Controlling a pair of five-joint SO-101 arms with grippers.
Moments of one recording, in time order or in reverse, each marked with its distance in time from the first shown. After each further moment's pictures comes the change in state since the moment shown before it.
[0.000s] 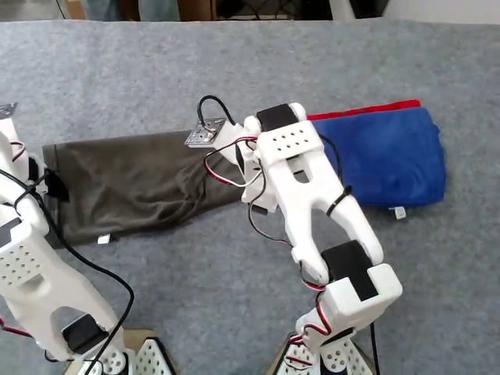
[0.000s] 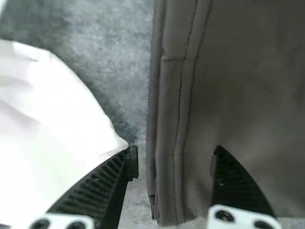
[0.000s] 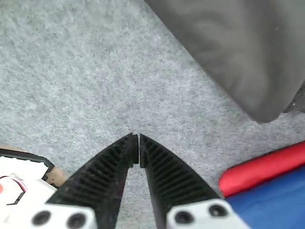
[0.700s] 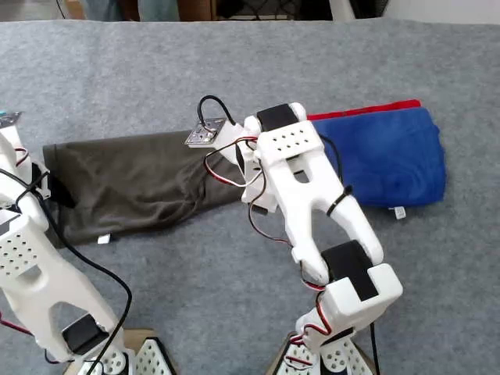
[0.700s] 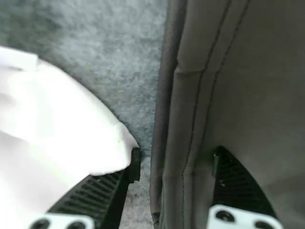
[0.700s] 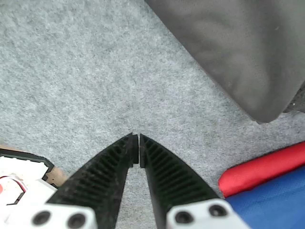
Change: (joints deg) left arm -0.5 9.7 -4.9 -0.1 0.0; right arm 0.0 0.0 0.0 0.0 0.0
